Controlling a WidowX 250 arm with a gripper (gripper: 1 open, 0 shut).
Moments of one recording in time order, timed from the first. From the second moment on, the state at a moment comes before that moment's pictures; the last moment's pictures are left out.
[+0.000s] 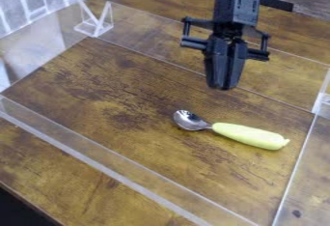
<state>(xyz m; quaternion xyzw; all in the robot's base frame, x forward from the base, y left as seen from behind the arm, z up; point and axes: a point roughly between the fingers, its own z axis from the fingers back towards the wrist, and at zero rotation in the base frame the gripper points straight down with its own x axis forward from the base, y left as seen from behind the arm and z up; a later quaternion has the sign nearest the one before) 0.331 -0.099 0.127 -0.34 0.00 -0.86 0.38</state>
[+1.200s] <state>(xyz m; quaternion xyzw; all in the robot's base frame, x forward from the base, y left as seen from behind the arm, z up) 0.313 -0.103 0.088 -0.29 -0.10 -0.69 0.66</state>
